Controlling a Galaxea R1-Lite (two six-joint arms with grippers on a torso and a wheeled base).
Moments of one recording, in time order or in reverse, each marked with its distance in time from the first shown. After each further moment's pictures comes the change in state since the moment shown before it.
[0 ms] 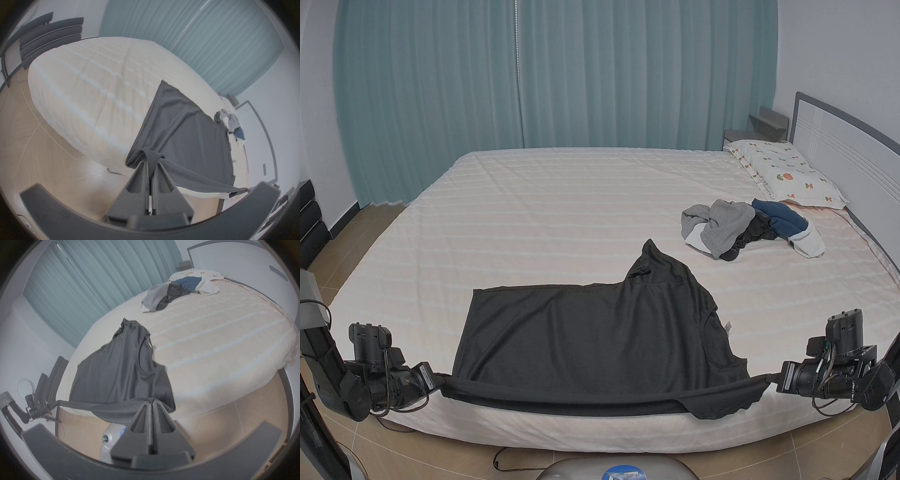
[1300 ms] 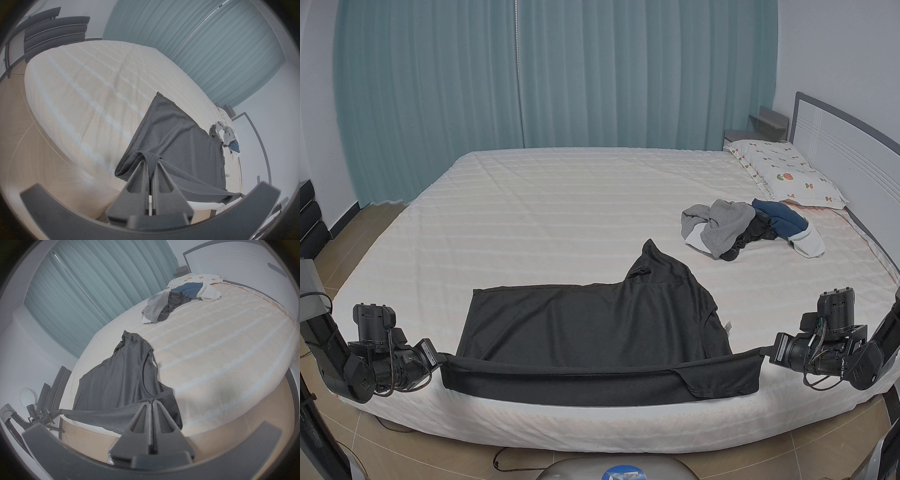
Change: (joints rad) left arm -0.018 0.000 -0.148 0.073 0.010 -0.102; right arm -0.024 0.084 -0.166 -0.007 0.009 0.051
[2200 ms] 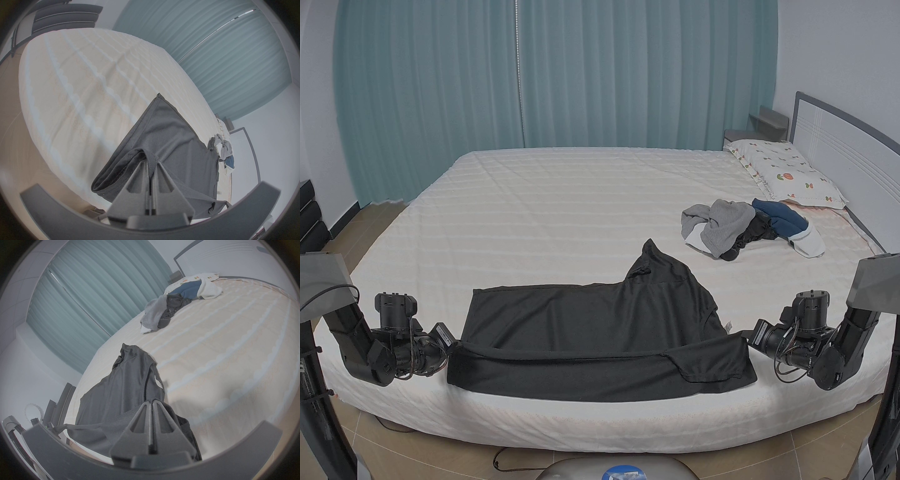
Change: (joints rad) left arm -0.041 0.160 -0.191 0.001 0.004 -0.181; right arm -0.002 0.318 -0.117 -0.355 -0.006 0.128
